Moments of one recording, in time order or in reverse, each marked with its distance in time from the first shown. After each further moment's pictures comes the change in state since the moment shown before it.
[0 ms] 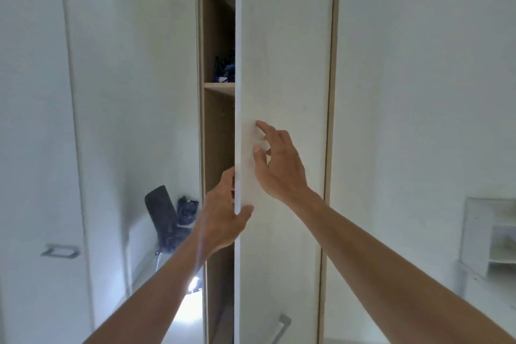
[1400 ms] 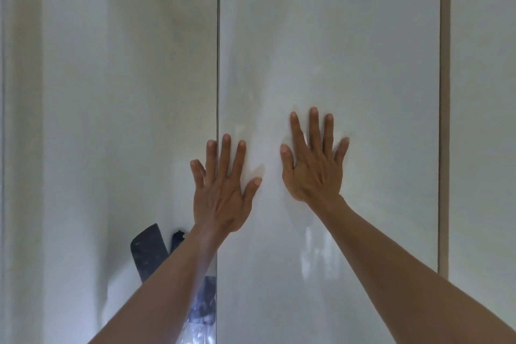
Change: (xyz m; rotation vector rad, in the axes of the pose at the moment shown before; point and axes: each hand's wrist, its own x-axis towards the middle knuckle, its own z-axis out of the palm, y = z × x) left_hand 0.289 -0.247 0.012 0.755 0.280 0.200; right_hand 0.206 0.145 0.236 -0.592 0.243 -0.029
